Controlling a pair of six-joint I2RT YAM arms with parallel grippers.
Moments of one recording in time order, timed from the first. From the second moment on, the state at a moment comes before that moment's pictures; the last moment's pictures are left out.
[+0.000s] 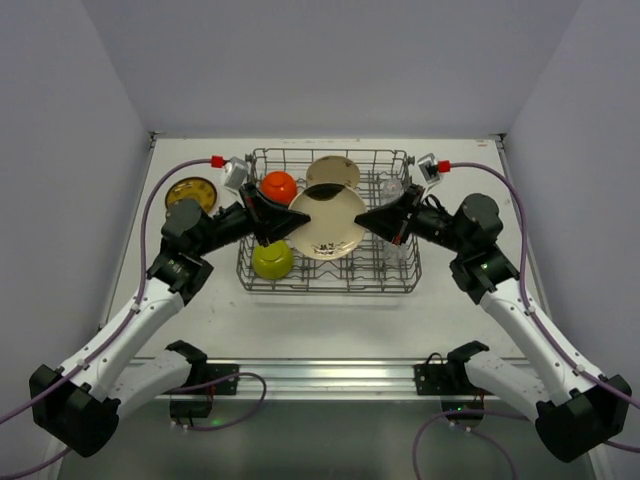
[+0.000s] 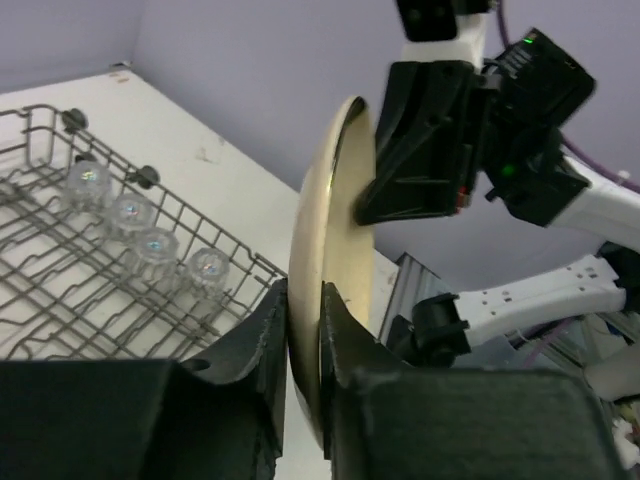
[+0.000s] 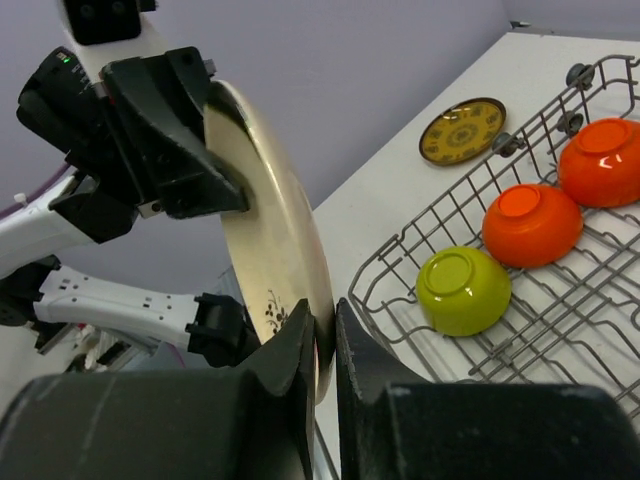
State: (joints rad) left arm -0.46 0.96 0.81 0.33 0.71 -0.64; right arm 0.42 0.94 0.85 0.17 -0.70 0.67
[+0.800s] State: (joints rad) left arm 0.19 1.21 1.24 -0.29 -0.02 -0.70; right arm 0.42 0.72 0.79 -0.05 -0.26 0.57
